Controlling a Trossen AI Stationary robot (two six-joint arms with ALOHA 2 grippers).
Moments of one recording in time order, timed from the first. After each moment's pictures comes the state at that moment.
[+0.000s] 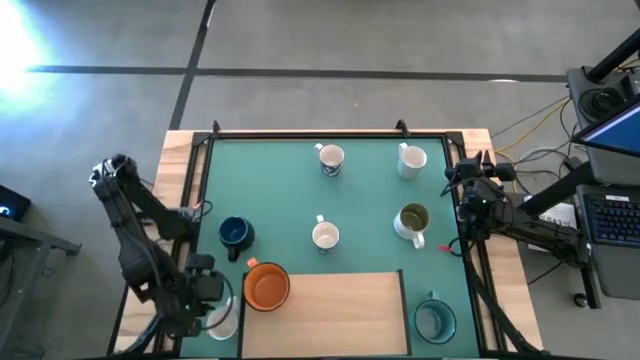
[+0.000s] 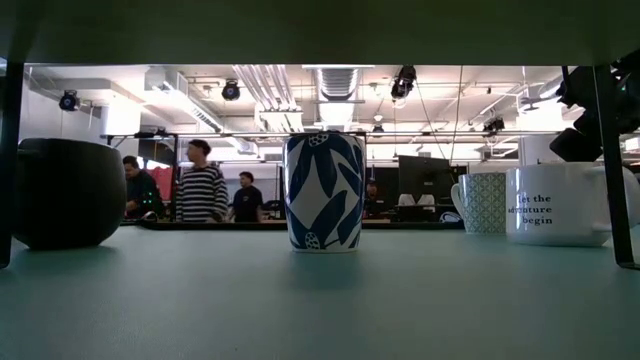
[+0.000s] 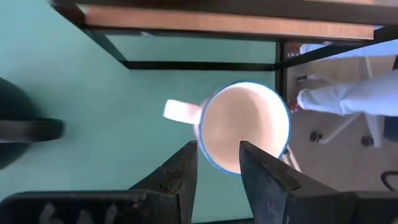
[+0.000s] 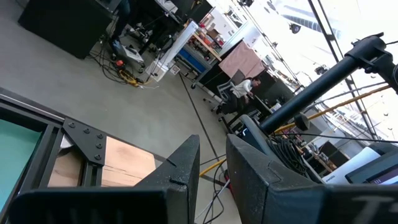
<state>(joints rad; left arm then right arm) -1.02 1.31 1.19 -1.07 -0.17 -1.05 -0.41 0.10 0.01 0.15 1.54 -0.84</state>
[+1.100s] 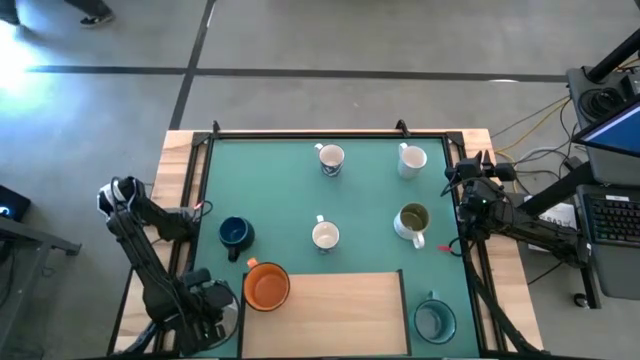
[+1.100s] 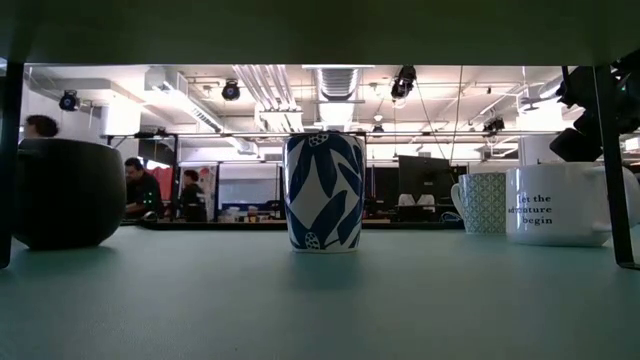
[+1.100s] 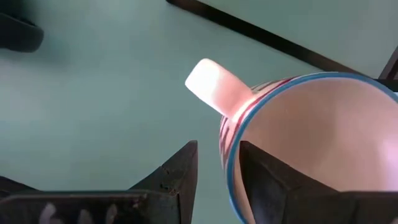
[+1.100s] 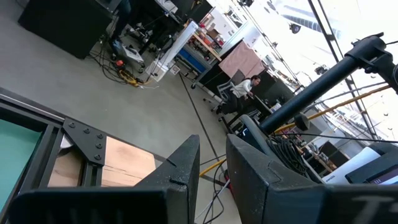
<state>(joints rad) -1.07 1.56 1.13 -1.04 -0.18 -1.48 -0.41 0.10 0.01 0.15 1.54 -0.84</state>
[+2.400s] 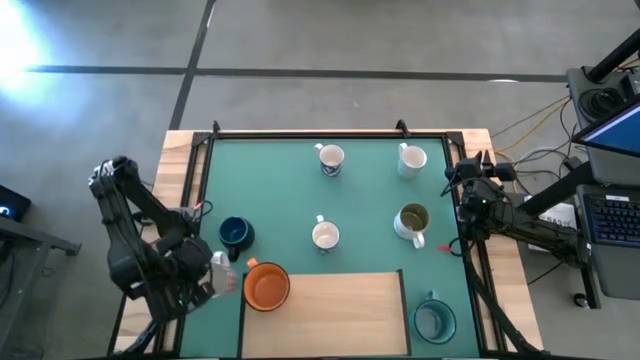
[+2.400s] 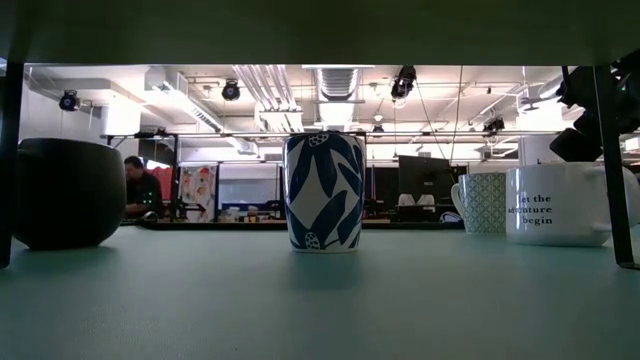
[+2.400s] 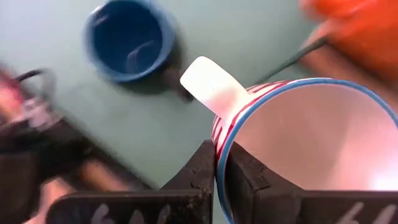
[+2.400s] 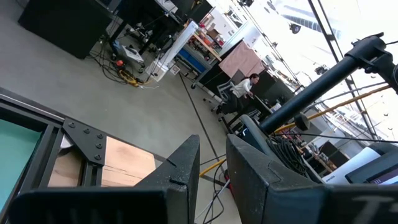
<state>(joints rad) -1.04 1.32 1.33 -1.55 -0.38 -1.72 -0.41 0.10 0.01 0.15 1.54 -0.84</state>
